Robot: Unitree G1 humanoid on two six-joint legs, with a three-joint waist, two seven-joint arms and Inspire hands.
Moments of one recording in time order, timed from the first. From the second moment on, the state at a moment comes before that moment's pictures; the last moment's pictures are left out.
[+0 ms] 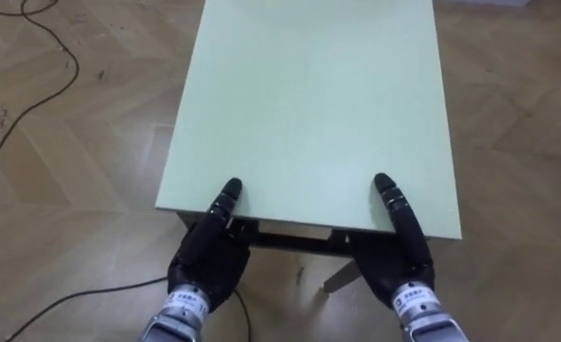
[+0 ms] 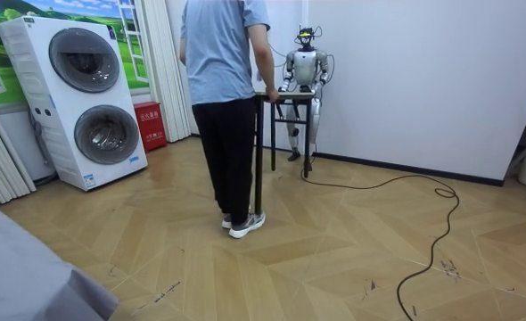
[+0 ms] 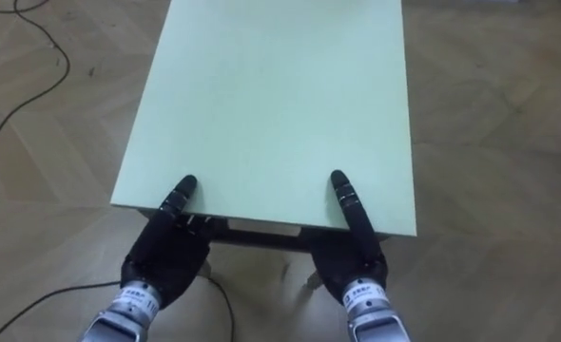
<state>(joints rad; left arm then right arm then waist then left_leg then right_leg) 0.24 0.16 -0.29 0.04 -1.33 0.00 0.02 0.22 -0.20 0.28 0.07 1.53 -0.08 -0.03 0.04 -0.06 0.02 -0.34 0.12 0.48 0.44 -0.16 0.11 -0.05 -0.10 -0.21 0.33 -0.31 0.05</state>
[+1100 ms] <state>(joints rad) 0.32 0.15 -0.32 0.04 -1.36 -0.02 0.01 0.23 -0.21 0.28 0.05 1.40 -0.09 -0.03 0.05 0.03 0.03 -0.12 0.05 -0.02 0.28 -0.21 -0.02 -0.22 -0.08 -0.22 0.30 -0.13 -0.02</state>
